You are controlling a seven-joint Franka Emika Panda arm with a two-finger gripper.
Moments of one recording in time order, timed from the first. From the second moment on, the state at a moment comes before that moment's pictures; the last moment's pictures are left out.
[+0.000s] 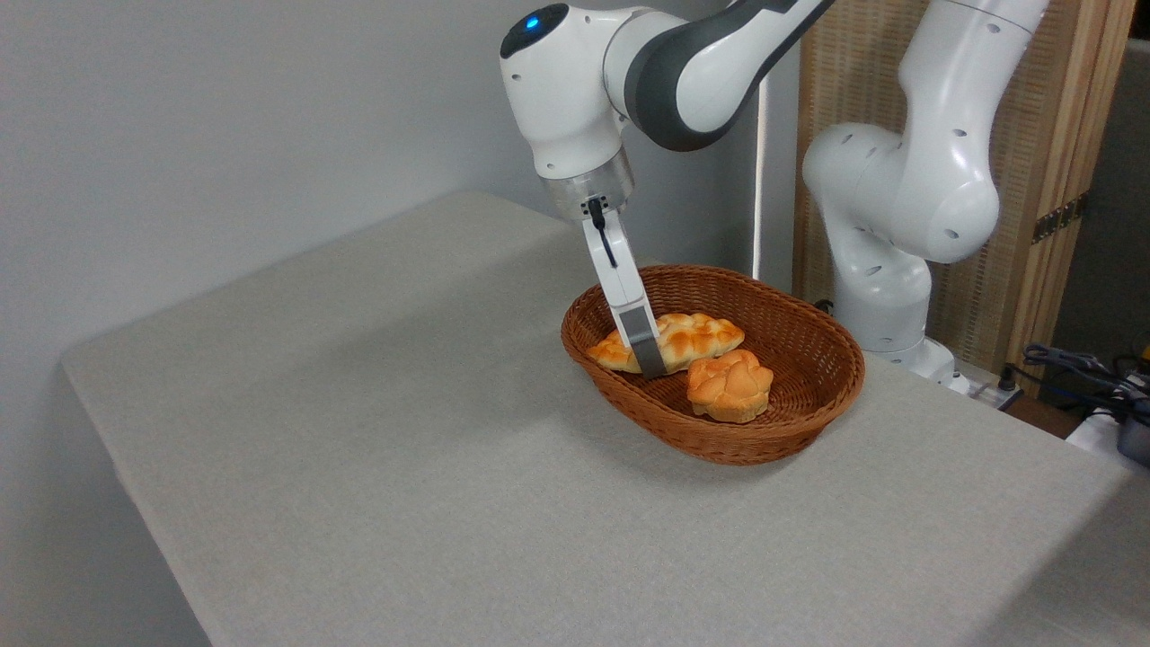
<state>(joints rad) -0.28 -0.50 -0.05 -2.58 -0.03 1.87 1.06</state>
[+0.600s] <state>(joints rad) -0.28 -0.50 -0.05 -2.58 -0.03 1.87 1.06</state>
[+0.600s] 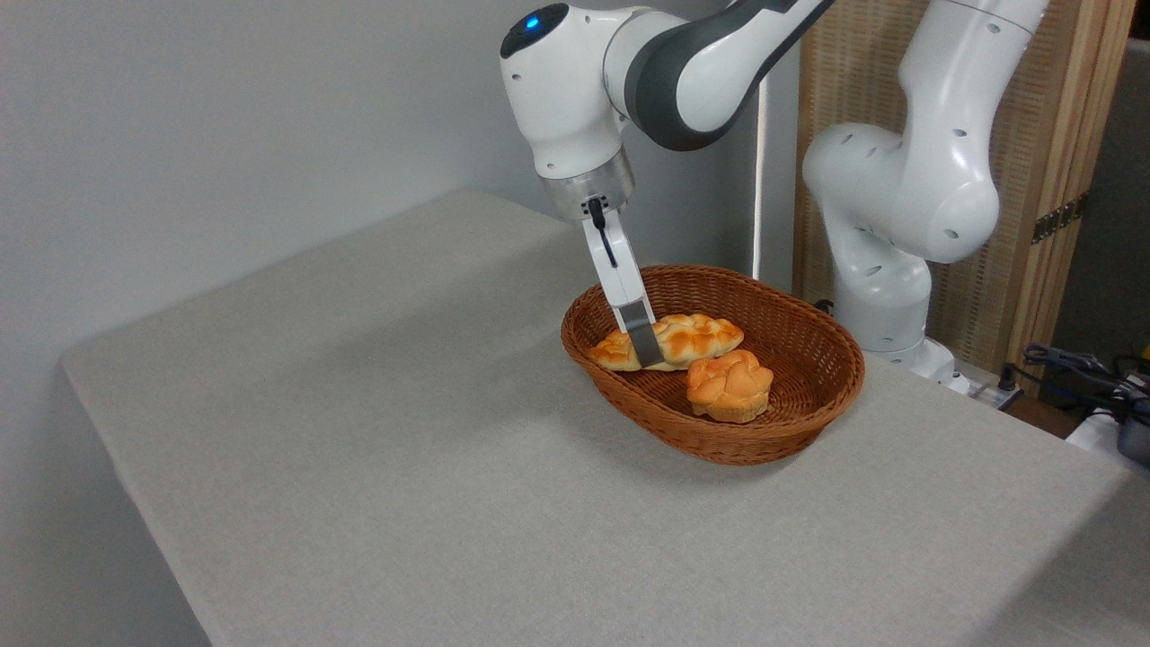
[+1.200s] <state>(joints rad) -0.28 -0.47 -0.04 -2.27 -0.03 1.63 1.07</state>
